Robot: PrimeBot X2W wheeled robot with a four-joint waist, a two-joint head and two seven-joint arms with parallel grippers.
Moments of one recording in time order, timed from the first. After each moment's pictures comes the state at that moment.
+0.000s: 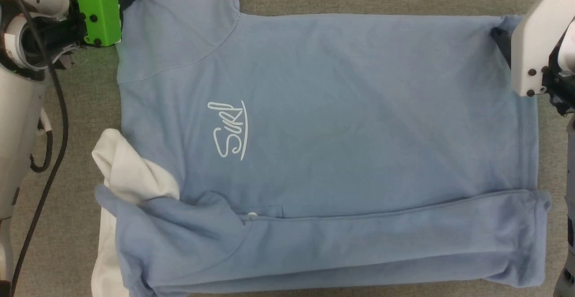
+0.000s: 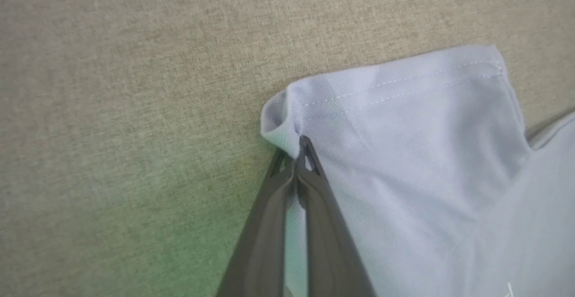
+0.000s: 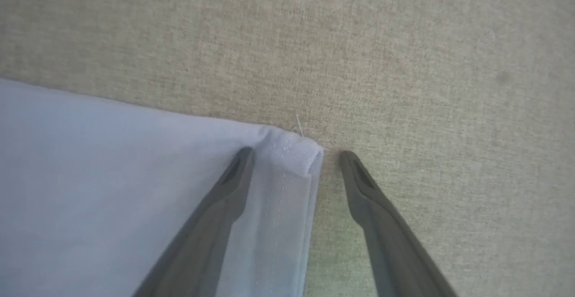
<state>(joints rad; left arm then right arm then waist) -1.08 0.56 -0.46 0.32 -0.87 -0.03 0.91 -0.74 -0.23 -0.03 0.00 0.12 0.13 1.17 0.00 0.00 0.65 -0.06</state>
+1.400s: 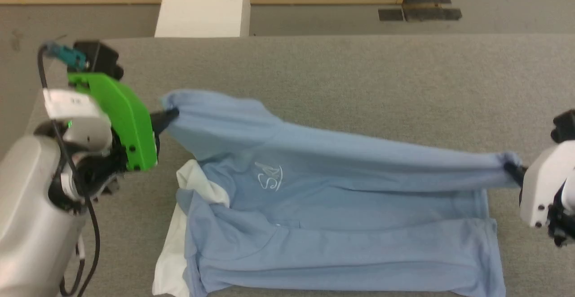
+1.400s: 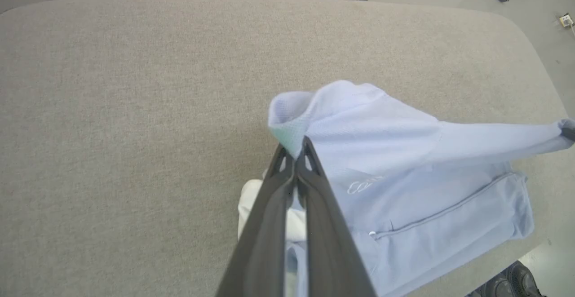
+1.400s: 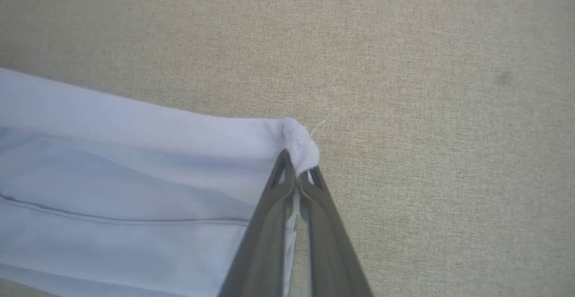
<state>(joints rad) -0.58 0.60 -0.40 0.00 -0.98 0.11 0.79 -0.24 -0.32 -0.13 0.01 0.38 0.13 0.90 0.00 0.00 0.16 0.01</state>
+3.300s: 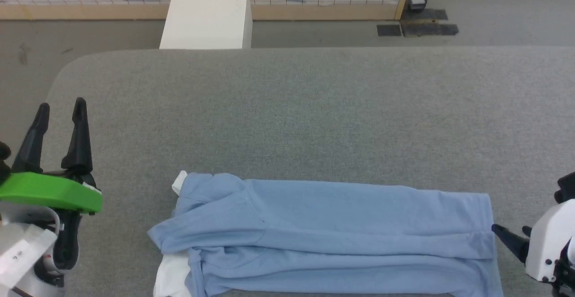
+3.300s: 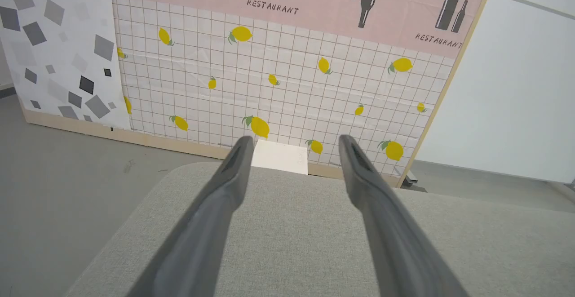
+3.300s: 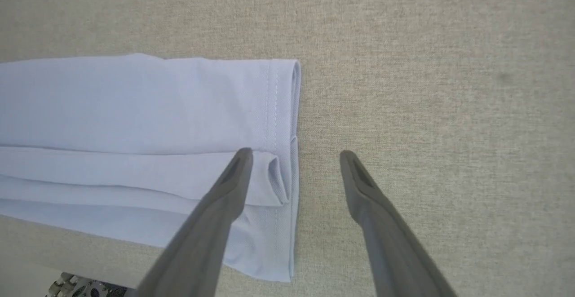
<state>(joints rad) -0.22 0.55 -0.14 0.04 -0.76 0.05 -0.19 -0.02 -0.31 -0.19 -0.02 0.49 0.13 0.91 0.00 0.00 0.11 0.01</state>
